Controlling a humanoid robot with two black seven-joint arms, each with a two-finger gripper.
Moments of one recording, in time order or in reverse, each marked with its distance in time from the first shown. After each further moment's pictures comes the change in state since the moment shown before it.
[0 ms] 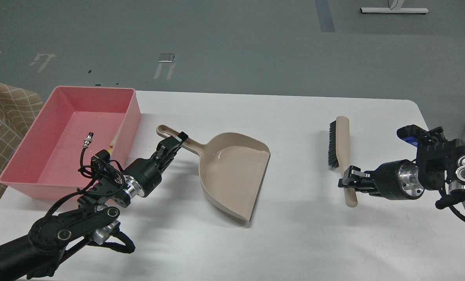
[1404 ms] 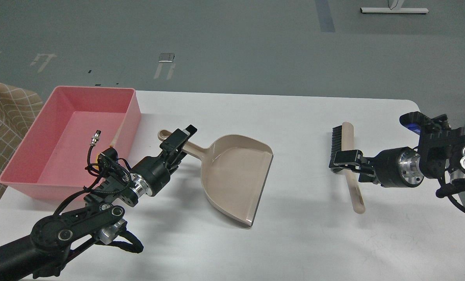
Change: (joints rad) left arm 0.002 0.008 -0.015 -0.117 -0.019 0.003 0.057; right arm 0.026 0.002 0.060 0.002 0.004 0.000 0.001
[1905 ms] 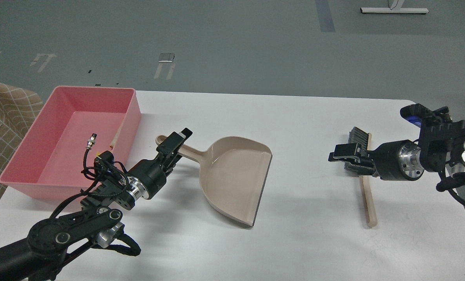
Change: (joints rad) left arm 0.022 0.004 0.013 0.015 -0.001 0.051 0.014; right arm 0.022 0.004 0.000 -0.001 0.000 0.000 -0.001
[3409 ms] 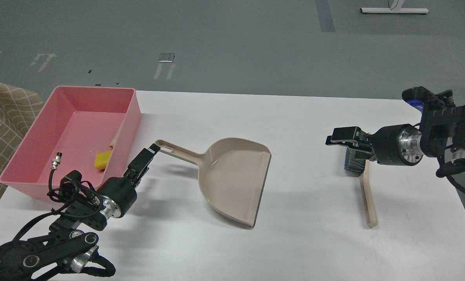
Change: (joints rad) left arm 0.104 0.185 0.046 -0.166 0.020 0.218 0.072; right arm 0.049 0.016 0.035 -0.007 0.003 0.000 0.000
